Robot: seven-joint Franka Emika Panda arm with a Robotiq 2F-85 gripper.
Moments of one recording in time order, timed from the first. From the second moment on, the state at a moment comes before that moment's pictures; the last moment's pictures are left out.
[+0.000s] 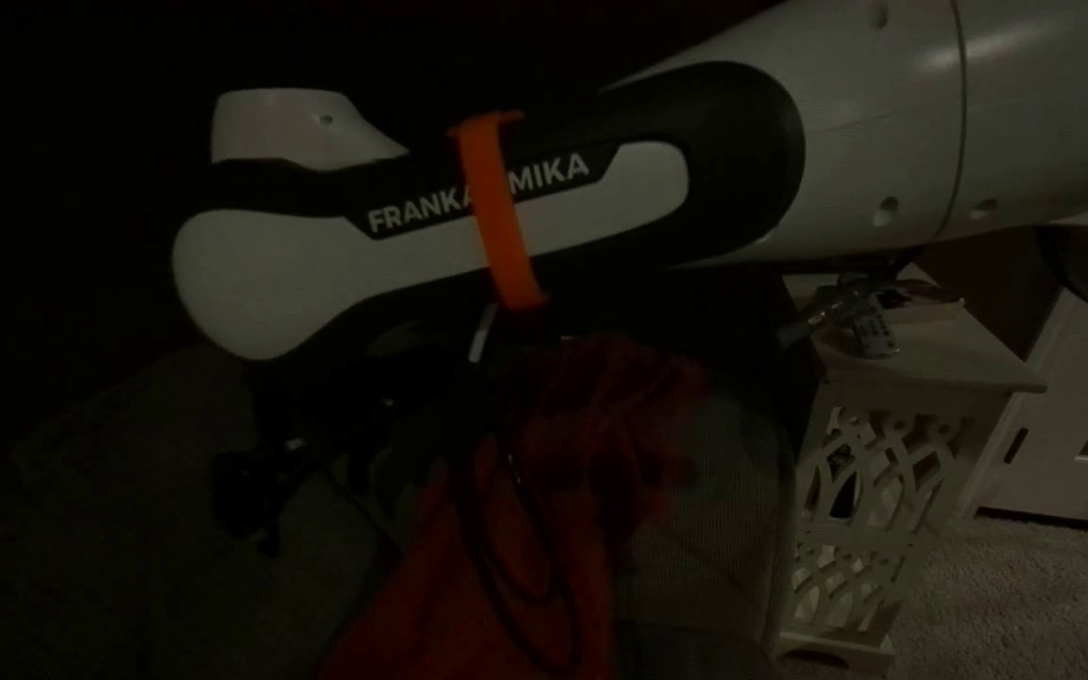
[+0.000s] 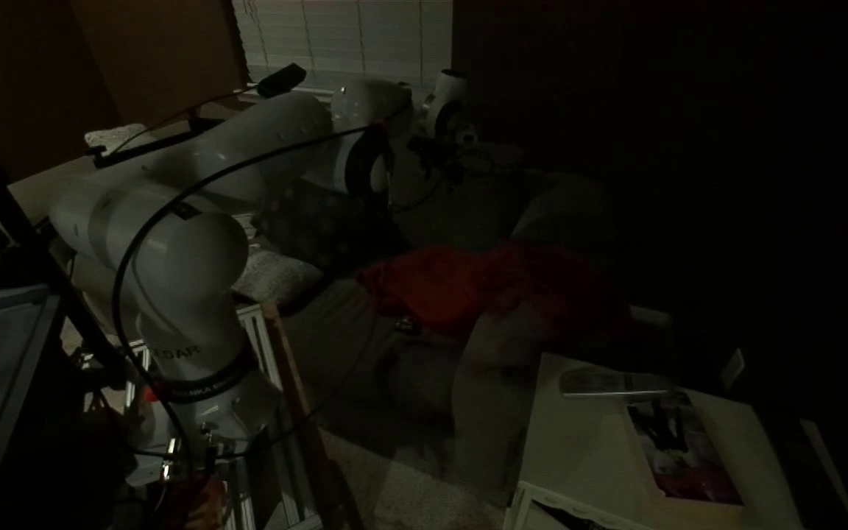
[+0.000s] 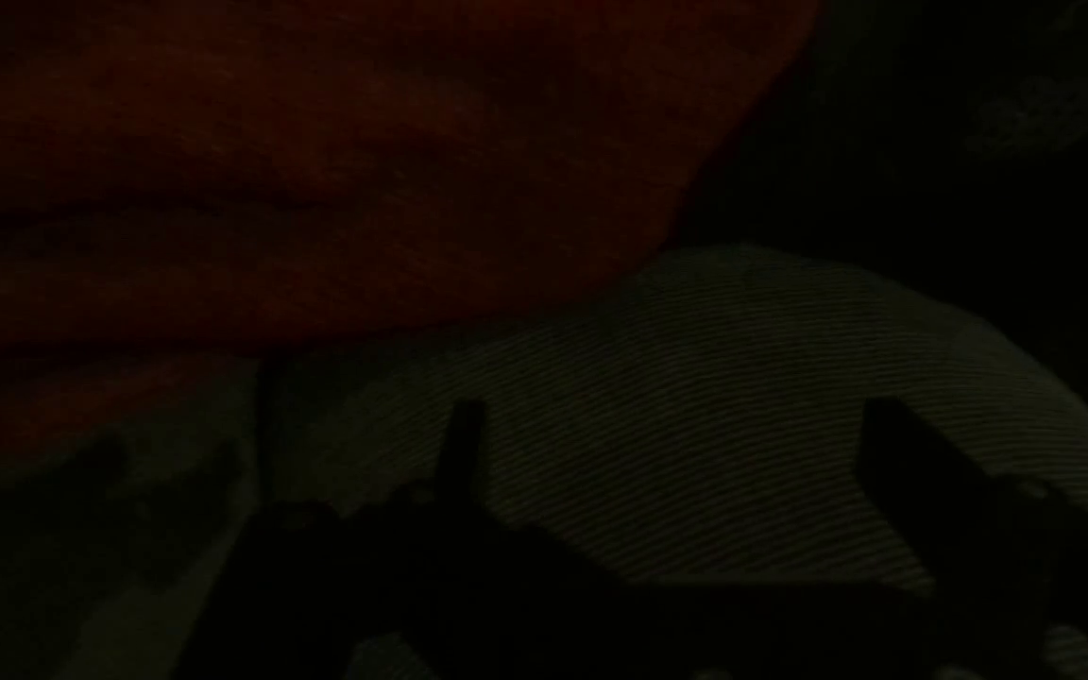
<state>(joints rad) 0.57 1.37 0.08 -0.44 0.06 1.97 0.18</state>
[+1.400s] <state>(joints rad) 0.47 1.35 -0.17 -0.44 -0.13 1.75 0.79</state>
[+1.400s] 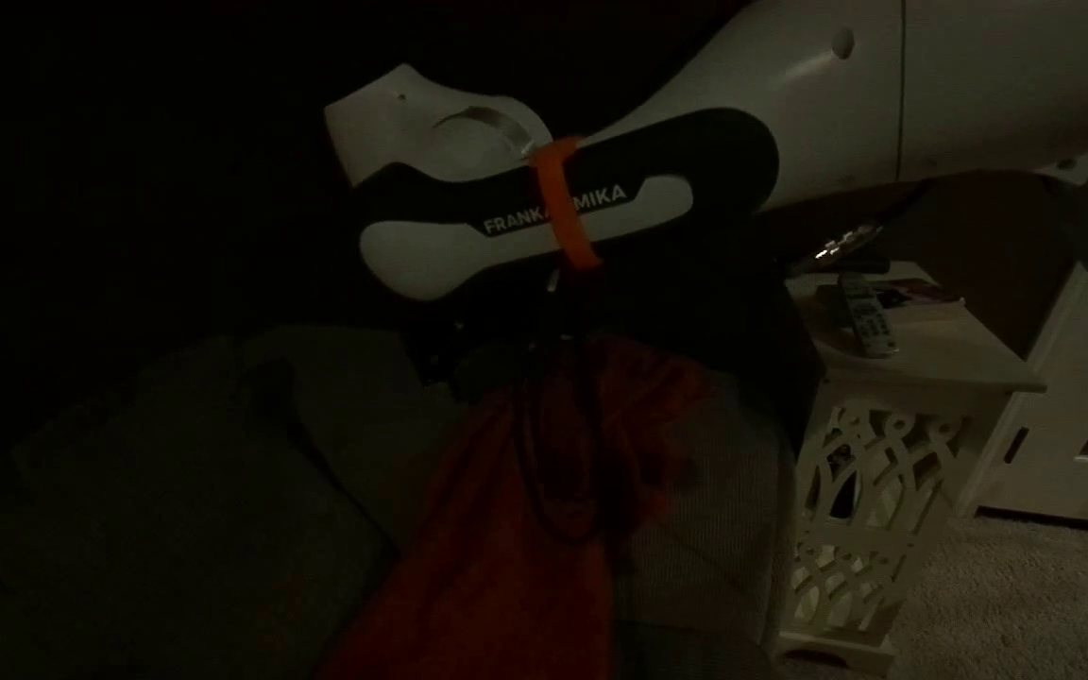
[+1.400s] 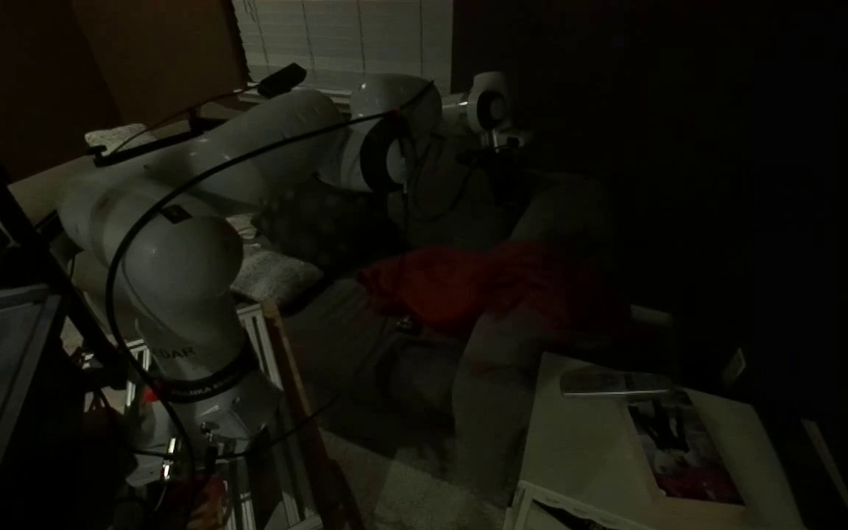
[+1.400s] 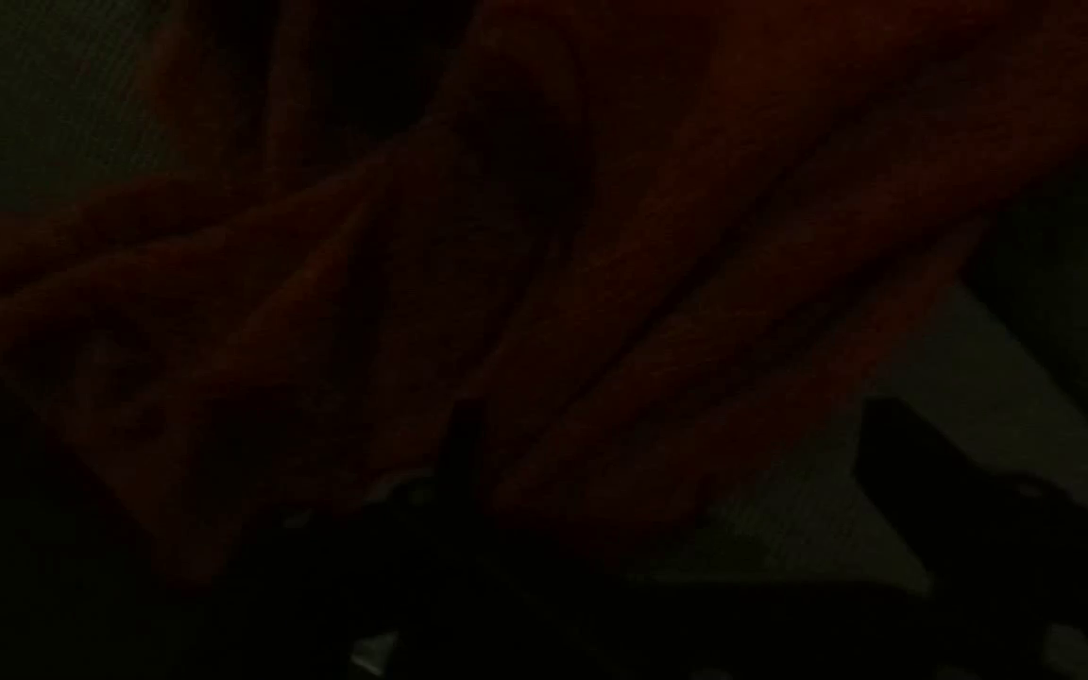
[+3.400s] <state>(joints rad) 0.09 1.39 0.01 -0.46 0.10 1.76 0.95</state>
